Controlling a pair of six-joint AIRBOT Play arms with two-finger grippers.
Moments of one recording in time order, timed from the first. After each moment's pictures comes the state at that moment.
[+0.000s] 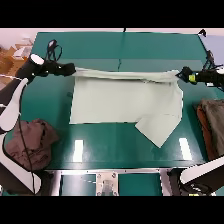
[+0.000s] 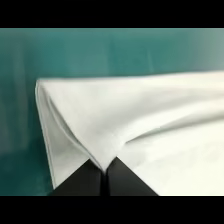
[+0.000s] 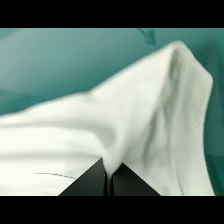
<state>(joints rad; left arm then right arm) 0.01 -1.87 1.62 0.84 -0.82 -1.15 -0.44 -1.81 1.51 -0.78 0.91 1.11</state>
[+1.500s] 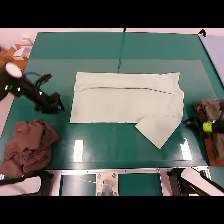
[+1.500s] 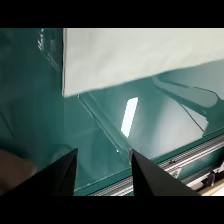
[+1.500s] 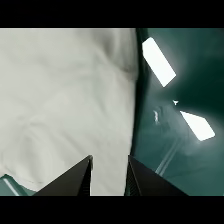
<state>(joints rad) 0.11 -1.34 1.07 1.06 -1.50 -1.43 -0.83 -1.06 0.57 -0.96 1.21 1.29</state>
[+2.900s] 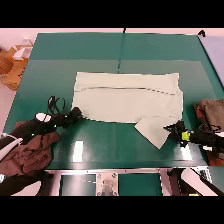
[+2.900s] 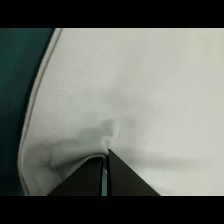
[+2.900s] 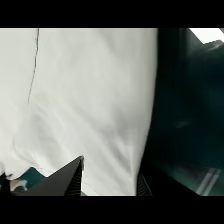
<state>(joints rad) -0.20 -1.22 0.46 0.43 -0.37 -1.37 -0.72 -1.05 0.28 -0.78 1.05 1.33</state>
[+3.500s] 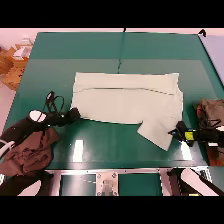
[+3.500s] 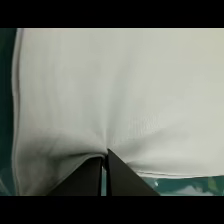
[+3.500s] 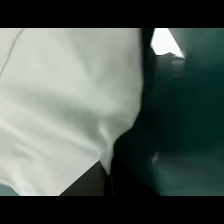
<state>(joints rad) -0.16 -1.07 0.50 0.74 -0.59 -1.48 -0.68 -1.02 0.42 -0.99 1.10 1.39</state>
